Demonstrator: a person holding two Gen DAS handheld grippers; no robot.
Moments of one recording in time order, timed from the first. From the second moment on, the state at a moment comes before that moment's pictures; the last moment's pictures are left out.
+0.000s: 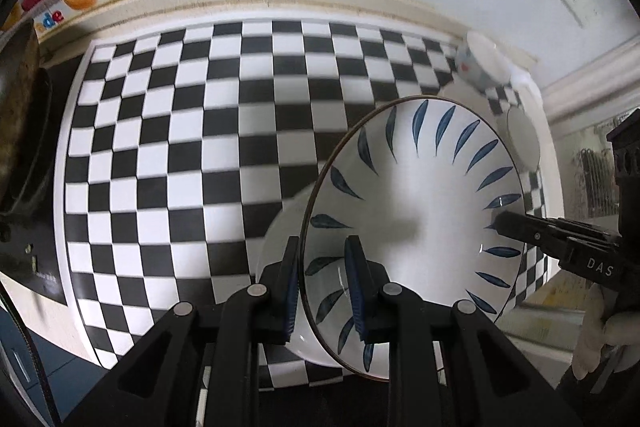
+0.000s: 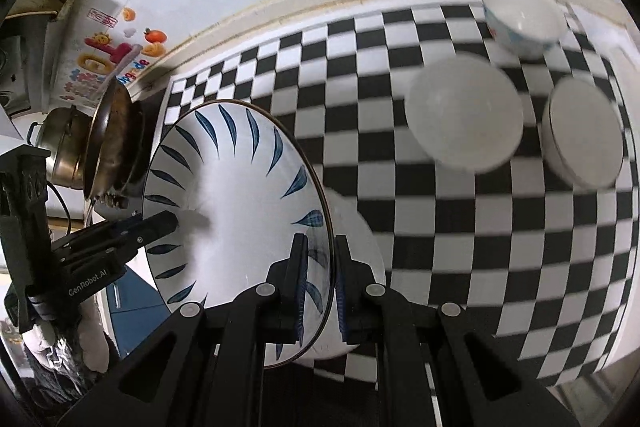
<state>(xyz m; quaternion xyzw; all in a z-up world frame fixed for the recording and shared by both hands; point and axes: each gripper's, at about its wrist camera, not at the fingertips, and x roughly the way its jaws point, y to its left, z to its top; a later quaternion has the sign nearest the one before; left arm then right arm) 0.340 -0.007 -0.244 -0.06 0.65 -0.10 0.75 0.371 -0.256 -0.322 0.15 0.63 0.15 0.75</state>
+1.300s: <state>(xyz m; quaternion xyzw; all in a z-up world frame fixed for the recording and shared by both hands) 0.328 -0.021 -0.335 -0.04 0.72 -0.08 0.69 0.351 -0.245 -0.437 0.16 0.69 0.11 0.70</state>
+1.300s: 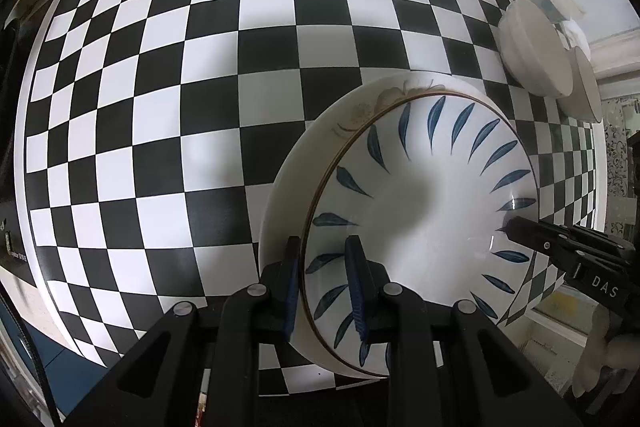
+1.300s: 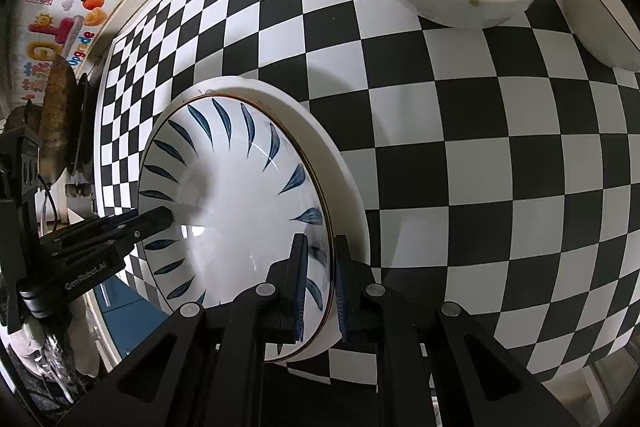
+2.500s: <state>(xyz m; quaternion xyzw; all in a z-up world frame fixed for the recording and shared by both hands) 0.320 -0.016 -0.313 -0.02 0.71 -0.07 0.70 0.345 -0.241 -0.412 0.14 0.67 0.07 0.72</state>
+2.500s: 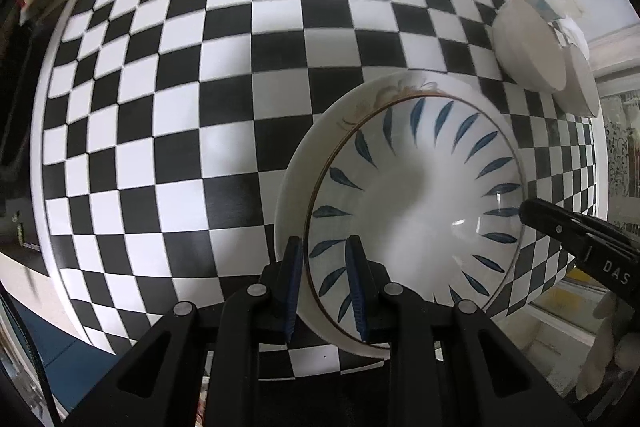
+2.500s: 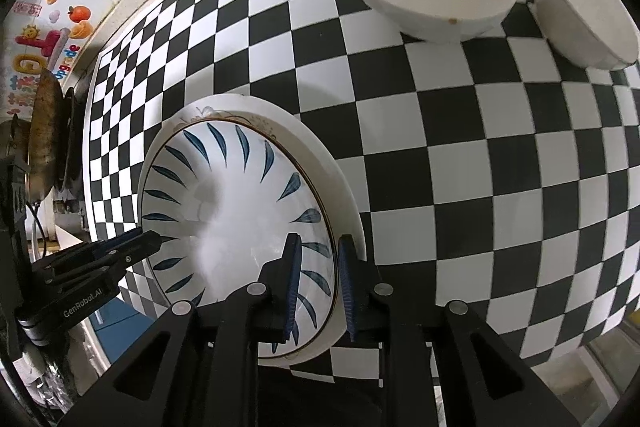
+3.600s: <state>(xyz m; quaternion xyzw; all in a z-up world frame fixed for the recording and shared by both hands) 0.187 0.008 -0.144 -0.01 0.57 -0.09 0.81 0.181 -0.185 -0.223 0.09 0.54 0.05 0.84</state>
